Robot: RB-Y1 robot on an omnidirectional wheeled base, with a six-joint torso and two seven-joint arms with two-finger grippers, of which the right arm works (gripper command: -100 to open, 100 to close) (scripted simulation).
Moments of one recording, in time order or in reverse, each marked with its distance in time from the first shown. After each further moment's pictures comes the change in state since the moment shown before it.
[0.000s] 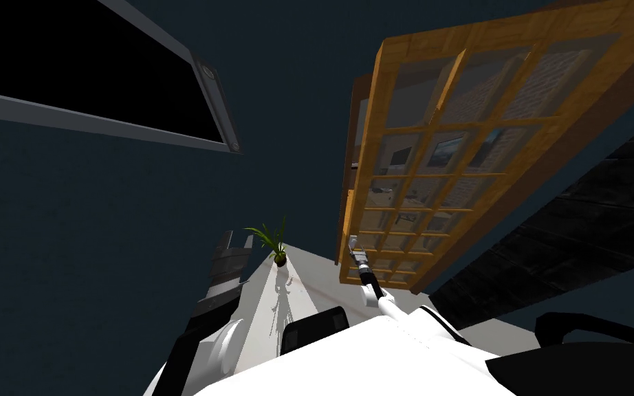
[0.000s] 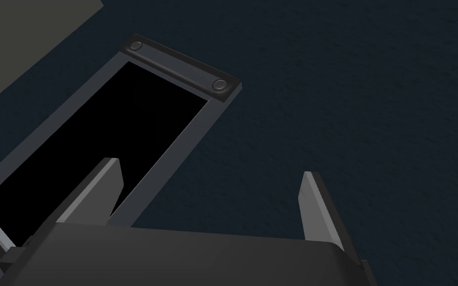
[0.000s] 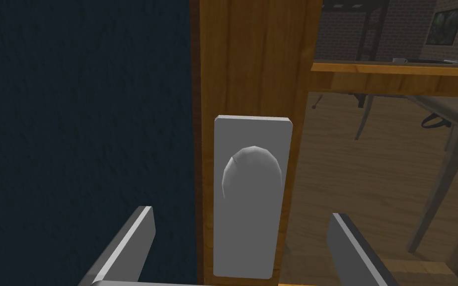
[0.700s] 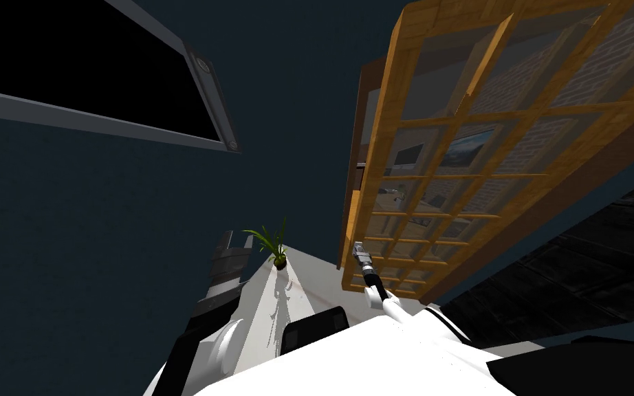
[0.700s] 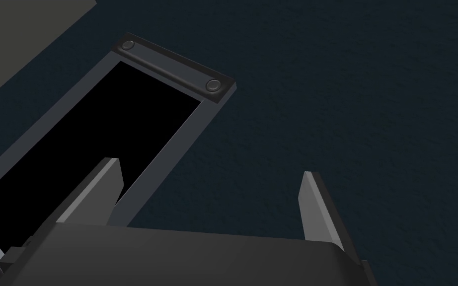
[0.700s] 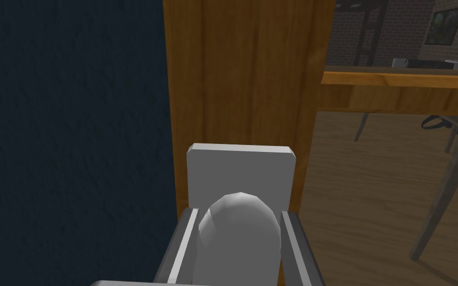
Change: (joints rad) arm 0.016 -0.031 -0.007 0.010 -0.007 -0.013 -0.031
